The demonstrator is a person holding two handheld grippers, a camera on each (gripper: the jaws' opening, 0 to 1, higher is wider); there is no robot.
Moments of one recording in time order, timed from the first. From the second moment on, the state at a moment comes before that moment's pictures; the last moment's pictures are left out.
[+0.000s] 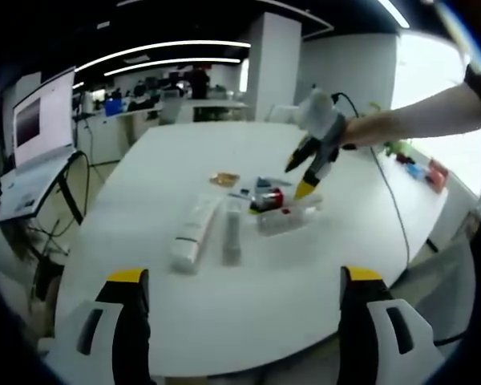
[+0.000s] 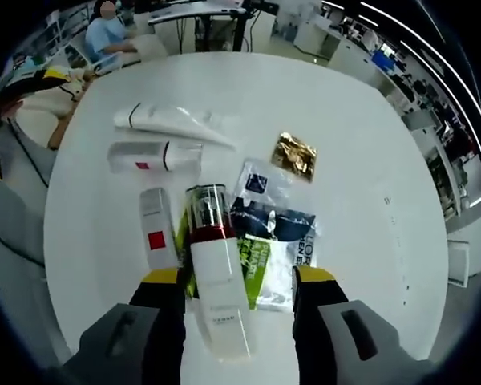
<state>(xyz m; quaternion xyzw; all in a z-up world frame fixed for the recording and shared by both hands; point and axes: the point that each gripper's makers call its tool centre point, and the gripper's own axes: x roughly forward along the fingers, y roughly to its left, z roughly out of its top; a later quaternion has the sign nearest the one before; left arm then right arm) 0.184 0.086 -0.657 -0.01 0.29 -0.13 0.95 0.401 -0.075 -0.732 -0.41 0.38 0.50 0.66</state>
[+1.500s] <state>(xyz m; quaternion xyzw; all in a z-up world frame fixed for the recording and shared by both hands) 0.182 0.088 -0.663 -0.01 0.31 -0.13 0.94 0.388 -0.056 -0.769 -0.43 0.38 0.56 0.60</state>
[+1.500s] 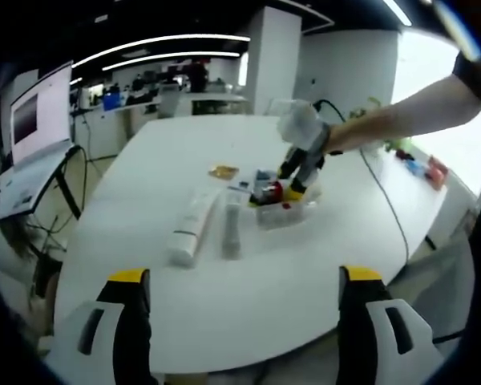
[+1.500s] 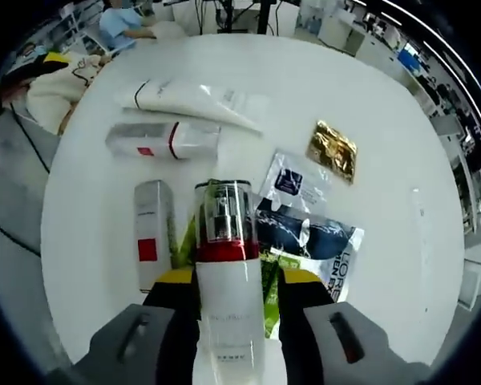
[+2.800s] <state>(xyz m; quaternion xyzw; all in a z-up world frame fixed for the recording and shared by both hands) 0.183 0.092 -0.663 -0.01 0.31 -0.11 0.94 0.386 -0.051 -0.752 -0.35 0.38 0.54 0.66</state>
